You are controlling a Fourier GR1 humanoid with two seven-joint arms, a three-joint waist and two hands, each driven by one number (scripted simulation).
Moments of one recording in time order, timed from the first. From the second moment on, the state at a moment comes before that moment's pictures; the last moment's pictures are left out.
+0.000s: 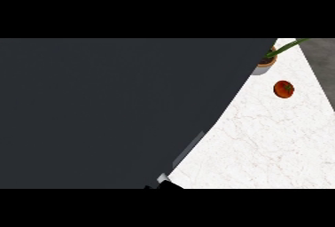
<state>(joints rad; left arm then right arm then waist) 0.38 0.75 -0.17 -1.79 0.78 -0.16 -0.60 -0.51 -0.07 0.76 -2.16 -0.27 -0.28 0.57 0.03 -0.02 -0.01</state>
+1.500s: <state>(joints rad) 0.51 0.74 0.04 -1.99 0.83 -0.21 -0.45 -0.93 -0.04 0.50 -1.38 -0.70 -0.02 0.30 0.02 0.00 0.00</state>
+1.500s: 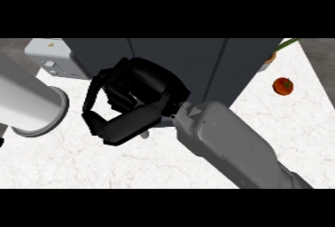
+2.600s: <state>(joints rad) 0.44 0.69 0.05 -2.01 0.82 -0.21 -0.34 -0.98 -0.06 0.40 -1.16 -0.52 0.02 0.12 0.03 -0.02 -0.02</state>
